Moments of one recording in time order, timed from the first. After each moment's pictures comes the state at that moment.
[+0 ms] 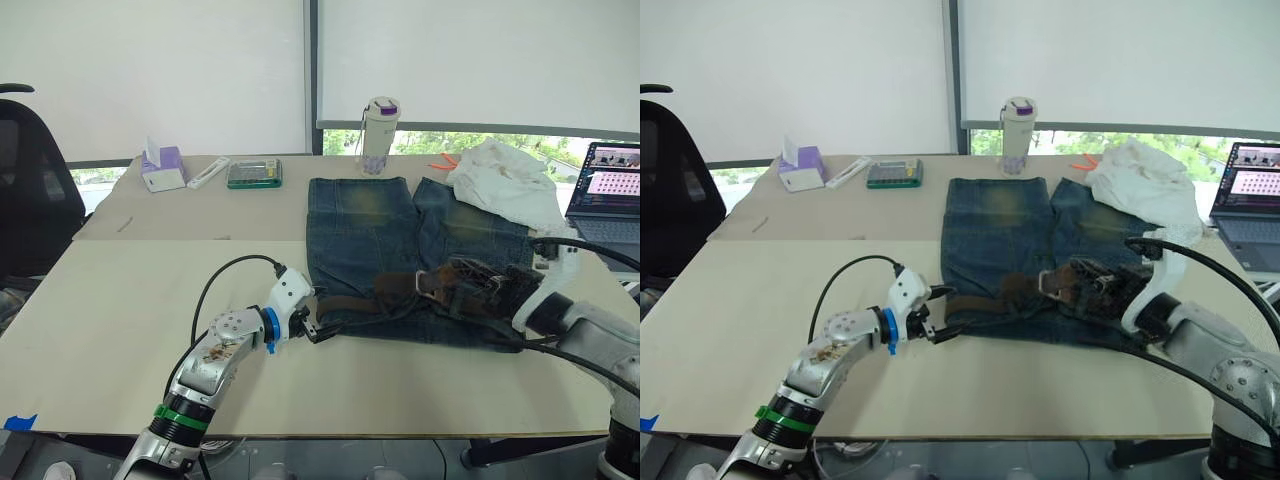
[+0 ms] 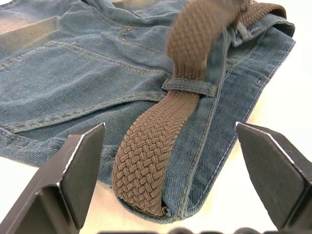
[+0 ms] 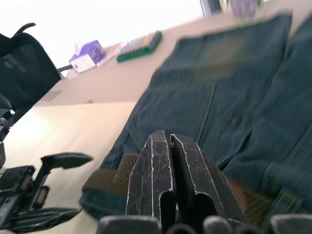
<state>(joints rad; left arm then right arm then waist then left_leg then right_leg) -0.37 0.33 -0.23 -0.05 -0.21 0.38 -0.75 -0.23 -0.62 -0.50 -0.41 1.13 1.10 0.21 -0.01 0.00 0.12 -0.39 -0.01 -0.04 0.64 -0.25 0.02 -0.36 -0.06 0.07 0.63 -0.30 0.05</state>
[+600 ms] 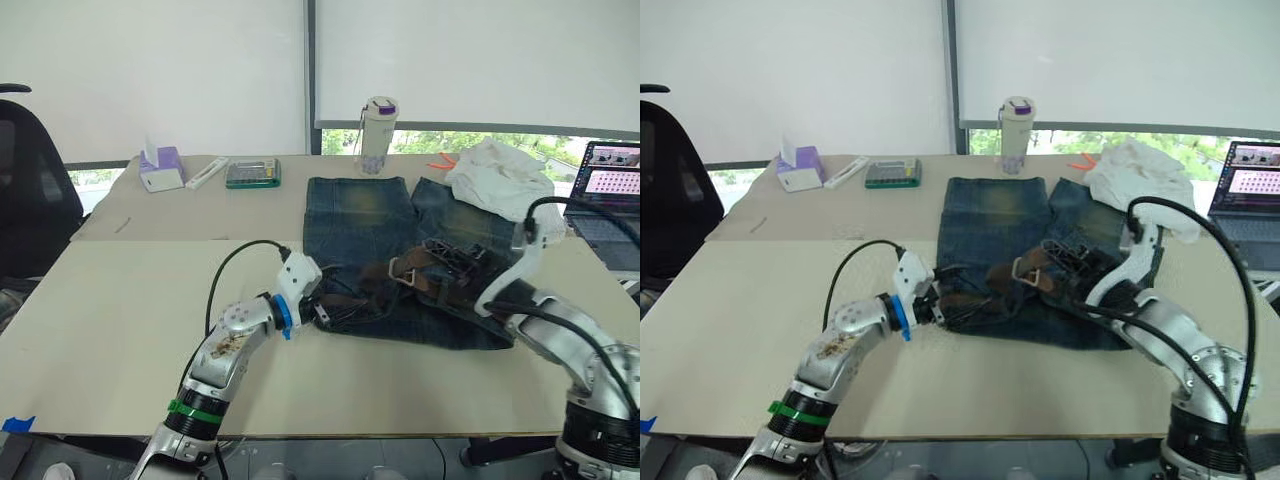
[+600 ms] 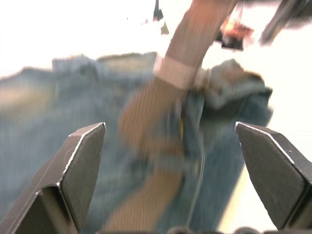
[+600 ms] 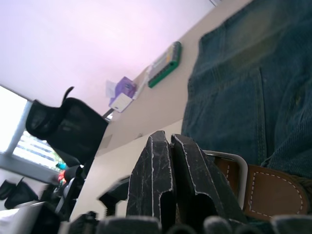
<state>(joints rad) -0.44 0.22 -0.19 -0.08 -0.26 0.24 -0.75 -0.33 -0.44 -0.37 -0.34 1.66 0.92 -0.38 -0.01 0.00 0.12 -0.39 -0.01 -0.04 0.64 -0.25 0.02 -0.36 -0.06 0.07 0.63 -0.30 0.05</state>
